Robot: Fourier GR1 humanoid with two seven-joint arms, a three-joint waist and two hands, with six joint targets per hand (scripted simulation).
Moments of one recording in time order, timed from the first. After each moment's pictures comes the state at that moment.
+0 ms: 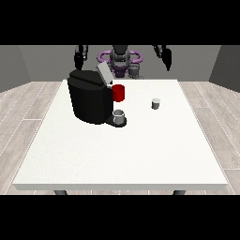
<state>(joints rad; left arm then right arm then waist) -0.01 0.11 0.02 -1.58 0.02 0.01 -0.02 0.01 -0.08 0.00 -1.57 -0.02 -0.03 0.00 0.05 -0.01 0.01</state>
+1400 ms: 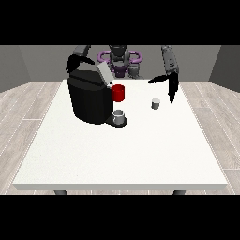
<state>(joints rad) -0.41 0.39 0.20 -1.00 -0.08 -0.13 -0.12 -0.09 -0.02 0.03 -1.63 -0.01 -0.10 -0.10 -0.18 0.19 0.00</state>
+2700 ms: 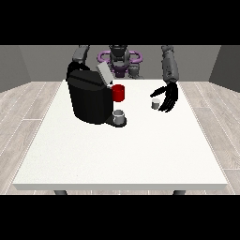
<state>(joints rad) -0.58 0.44 0.07 -0.66 -0.40 -0.02 -0.19 -0.21 -0.03 0.01 -1.49 0.04 -0.15 -0.01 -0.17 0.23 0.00</state>
